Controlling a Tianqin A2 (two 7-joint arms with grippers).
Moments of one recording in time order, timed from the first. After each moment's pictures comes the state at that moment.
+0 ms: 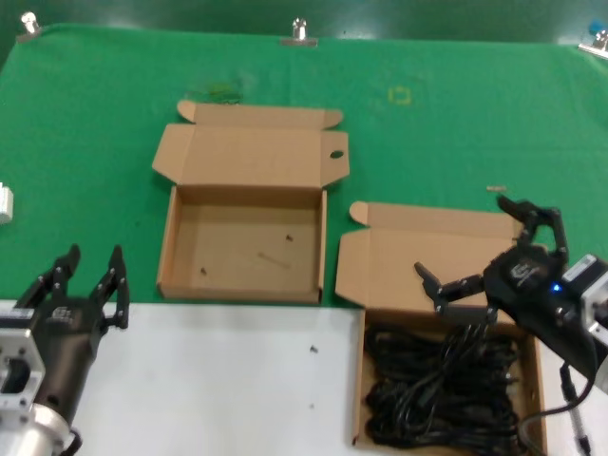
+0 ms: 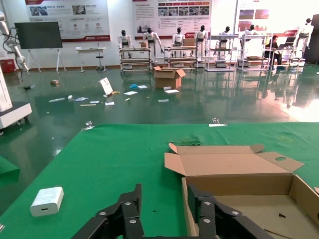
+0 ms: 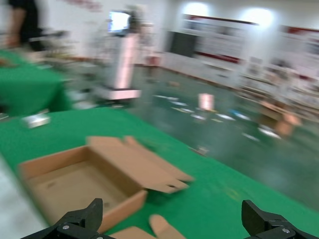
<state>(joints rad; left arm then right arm) 0.00 -0.30 1.60 -1.60 -1.80 0.00 0.00 0.18 0.57 -1.76 1.55 1.91 -0.36 -0.13</state>
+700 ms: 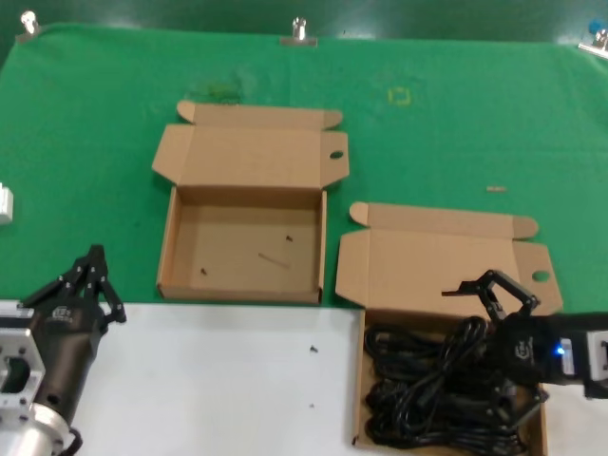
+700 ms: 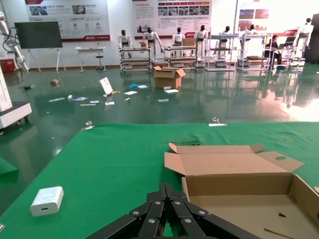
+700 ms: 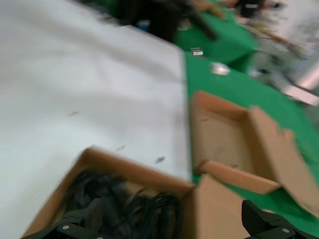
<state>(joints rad) 0.00 -0.30 1.60 -1.60 -1.80 0.00 0.00 0.60 0.75 -1.97 1.18 1.77 -1.10 -0.54</state>
